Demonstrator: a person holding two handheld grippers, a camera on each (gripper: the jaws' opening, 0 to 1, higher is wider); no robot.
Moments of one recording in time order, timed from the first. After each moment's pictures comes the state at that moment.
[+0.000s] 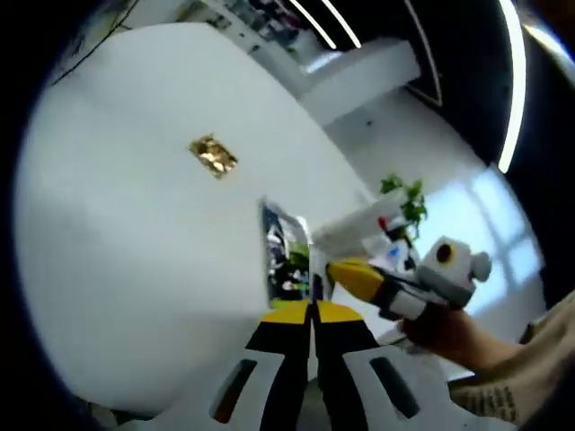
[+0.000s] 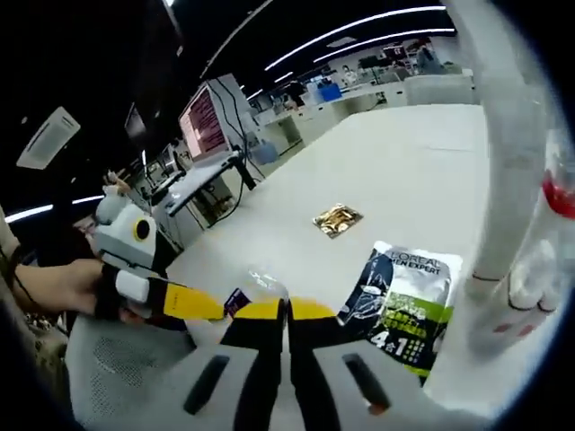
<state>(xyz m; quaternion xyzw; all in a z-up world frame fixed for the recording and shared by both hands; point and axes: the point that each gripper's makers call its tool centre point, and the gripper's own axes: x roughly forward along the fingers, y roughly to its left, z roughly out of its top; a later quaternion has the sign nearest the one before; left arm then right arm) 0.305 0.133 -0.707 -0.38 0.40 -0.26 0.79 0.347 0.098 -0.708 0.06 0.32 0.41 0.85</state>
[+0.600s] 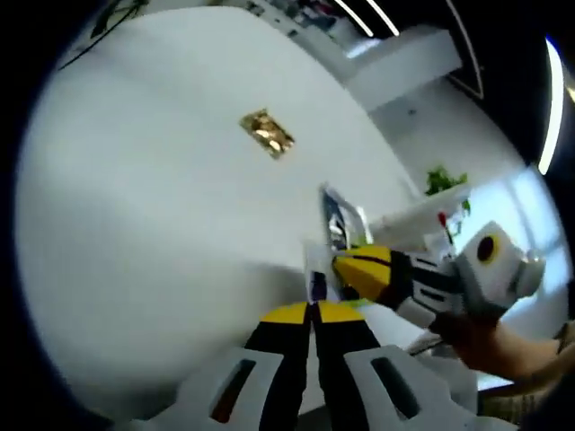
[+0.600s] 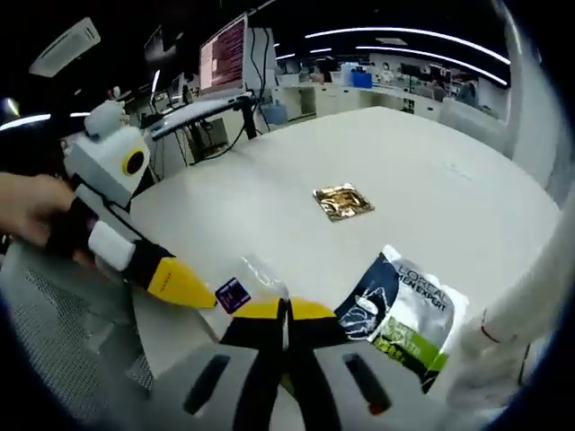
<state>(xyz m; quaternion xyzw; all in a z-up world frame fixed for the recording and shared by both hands) 0.323 0.146 -0.759 -0.34 0.46 -0.19 0.80 0.369 0.117 -0.763 -0.14 0.32 0.43 0.83</state>
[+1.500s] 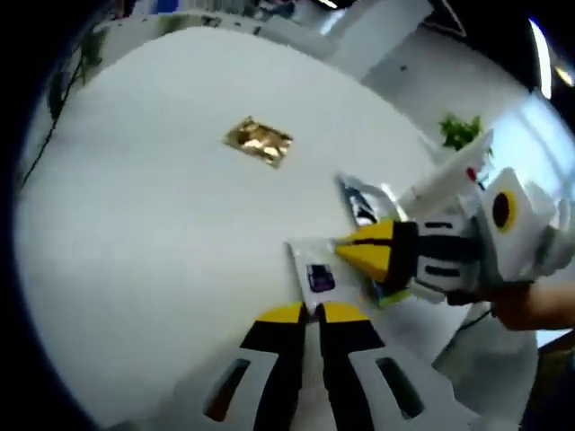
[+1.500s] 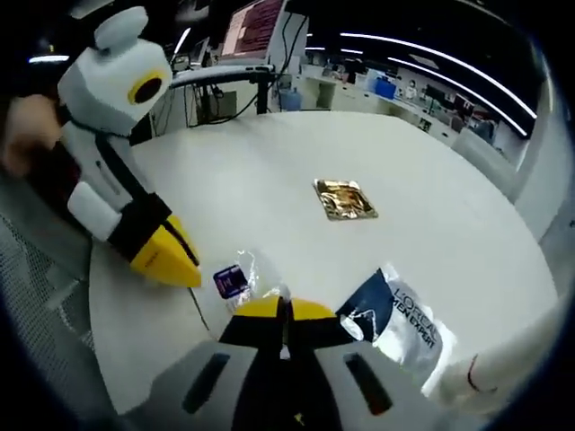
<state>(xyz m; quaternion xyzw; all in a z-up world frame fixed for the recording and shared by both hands) 0.344 0.165 -0.774 -0.09 0.47 -0.22 0.85 0.392 0.116 -0.782 -0.23 0.30 0.43 0.82</state>
